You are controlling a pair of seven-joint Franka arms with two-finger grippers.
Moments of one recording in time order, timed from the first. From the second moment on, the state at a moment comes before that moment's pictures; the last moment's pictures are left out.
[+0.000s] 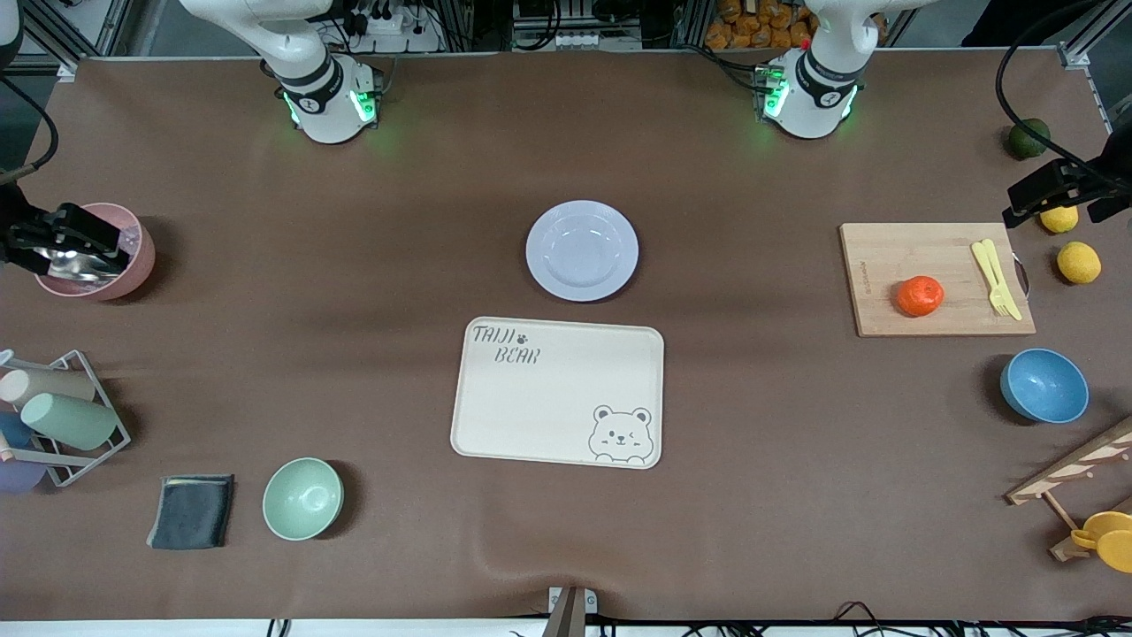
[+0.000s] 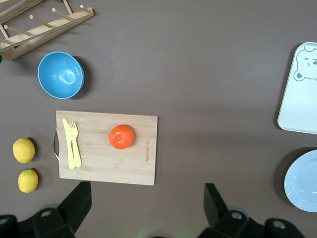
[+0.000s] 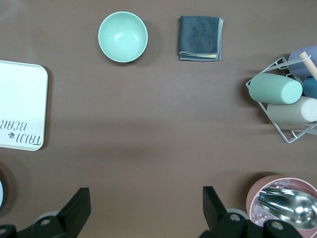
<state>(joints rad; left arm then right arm) 0.11 0.01 -0.11 -1.49 0.02 1.47 -0.05 0.04 0.03 -0.11 -1.56 0.03 1.63 -0.13</state>
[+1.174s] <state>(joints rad) 0.16 0.05 -0.11 -1.68 0.03 1.58 -0.05 0.04 0.03 -0.12 -1.56 0.03 1.62 -0.13</state>
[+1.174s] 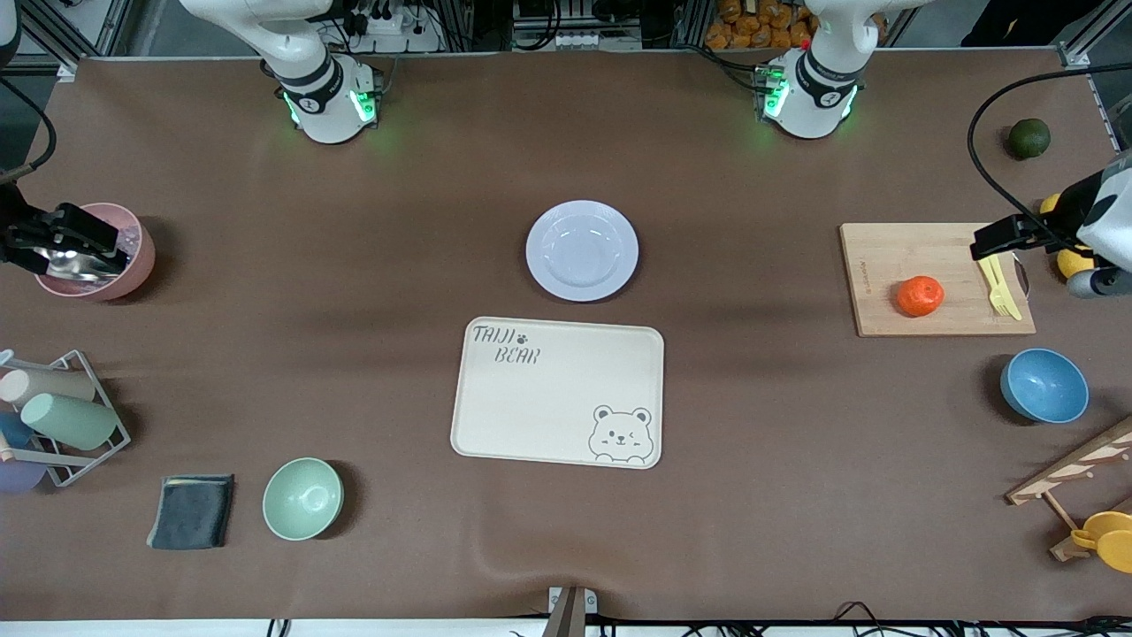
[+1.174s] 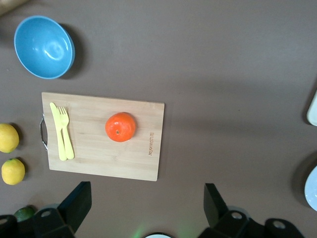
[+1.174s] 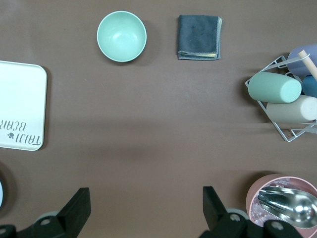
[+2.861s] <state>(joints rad) 0.36 0.22 -0.10 -2.20 0.10 2.19 -0.03 0.04 0.09 -0.11 -1.57 0.08 1.58 -0.14</state>
